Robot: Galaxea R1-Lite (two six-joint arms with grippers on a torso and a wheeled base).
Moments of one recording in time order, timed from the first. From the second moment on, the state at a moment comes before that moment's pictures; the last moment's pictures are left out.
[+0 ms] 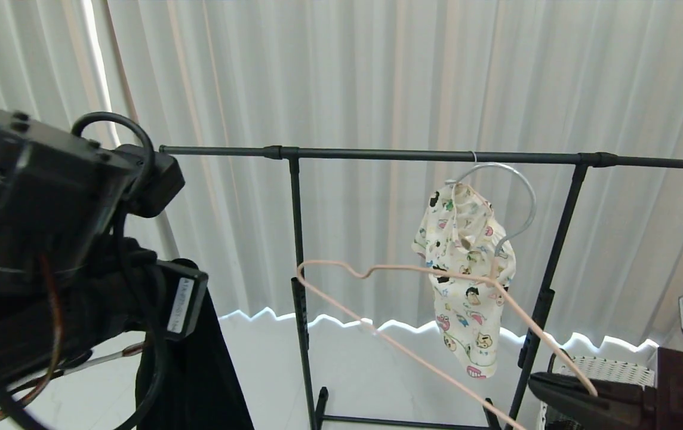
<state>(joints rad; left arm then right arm) -0.73 1.37 -1.08 0.43 0.63 -0.15 1.07 1.09 -0.46 -0.32 -0.10 0.13</state>
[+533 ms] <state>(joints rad) -0.68 1.53 -1.19 0.43 0.62 -0.38 1.20 1.13 -0.52 -0.28 -0.10 0.15</state>
